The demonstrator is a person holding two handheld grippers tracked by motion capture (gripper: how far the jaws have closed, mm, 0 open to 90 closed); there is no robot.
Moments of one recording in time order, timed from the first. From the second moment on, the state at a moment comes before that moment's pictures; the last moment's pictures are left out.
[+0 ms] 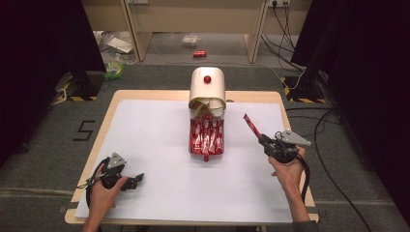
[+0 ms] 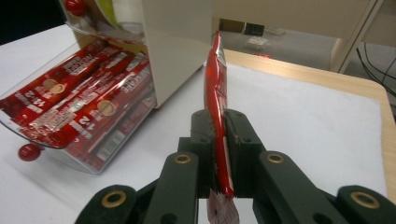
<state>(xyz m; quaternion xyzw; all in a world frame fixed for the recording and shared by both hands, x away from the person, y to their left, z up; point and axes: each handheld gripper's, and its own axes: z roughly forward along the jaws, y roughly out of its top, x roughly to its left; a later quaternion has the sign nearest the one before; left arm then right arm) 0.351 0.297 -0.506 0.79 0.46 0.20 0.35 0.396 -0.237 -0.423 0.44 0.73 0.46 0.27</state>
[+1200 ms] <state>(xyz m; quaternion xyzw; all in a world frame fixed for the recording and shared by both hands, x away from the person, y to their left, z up) 0.351 0.298 -0.506 0.79 0.46 0.20 0.35 0.409 -0.244 -0.462 0.46 0.75 0.40 0.26</state>
